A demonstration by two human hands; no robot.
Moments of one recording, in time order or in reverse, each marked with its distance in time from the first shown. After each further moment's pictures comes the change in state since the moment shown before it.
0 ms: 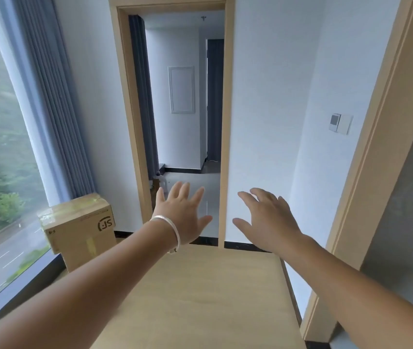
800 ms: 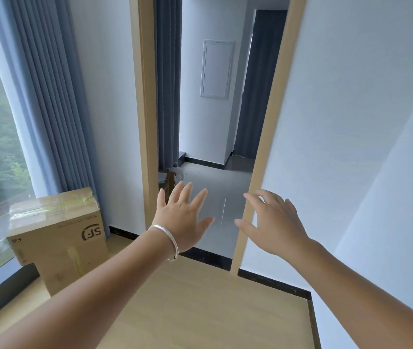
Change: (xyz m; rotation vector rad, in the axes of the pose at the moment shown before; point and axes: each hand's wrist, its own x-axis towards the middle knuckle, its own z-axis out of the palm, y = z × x) left_hand 0.356 -0.121 0.193 -0.098 0.025 -0.177; right_hand 0.413 0.067 0.176 -0.006 -0.072 -0.160
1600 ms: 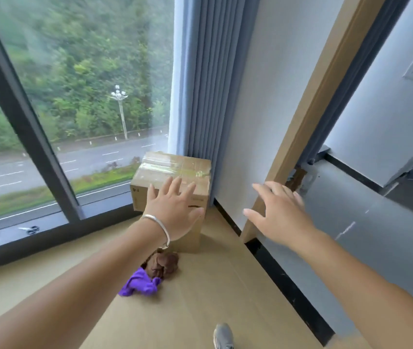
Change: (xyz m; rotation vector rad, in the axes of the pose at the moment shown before) left_hand 0.087 -0.354 0.137 0.036 -0.183 -0.791; right_hand 0.393 -0.249 0.204 0.183 -0.213 -0.632
